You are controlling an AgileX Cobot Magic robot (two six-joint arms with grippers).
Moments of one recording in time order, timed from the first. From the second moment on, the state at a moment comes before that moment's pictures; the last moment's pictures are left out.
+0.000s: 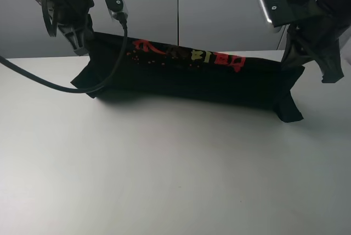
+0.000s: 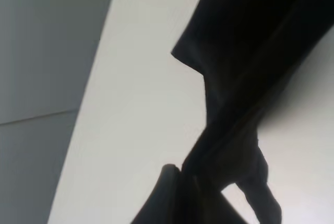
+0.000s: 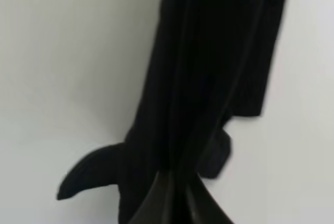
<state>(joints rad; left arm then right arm) -0.50 1.69 -1.37 0.33 0.82 0.56 0.23 1.53 -1.13 0.00 1.00 -1.37</state>
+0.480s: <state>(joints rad) -0.50 1.67 -1.27 0.22 0.94 0.58 0.23 1.50 -1.04 0.10 1.12 -1.40</state>
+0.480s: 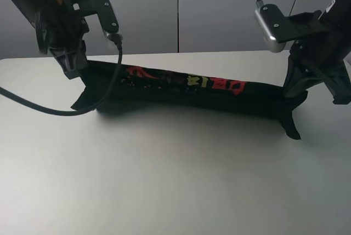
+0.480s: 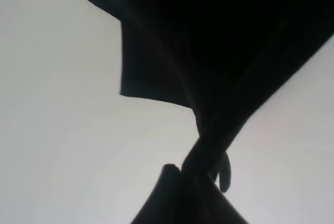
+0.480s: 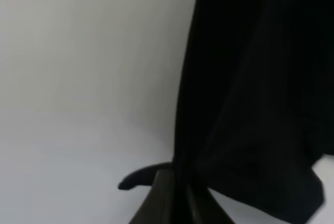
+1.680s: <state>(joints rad) -0.50 1.75 -1.14 0.39 0.55 0.15 0.23 1.58 -0.94 -0.01 0.63 -0.99</state>
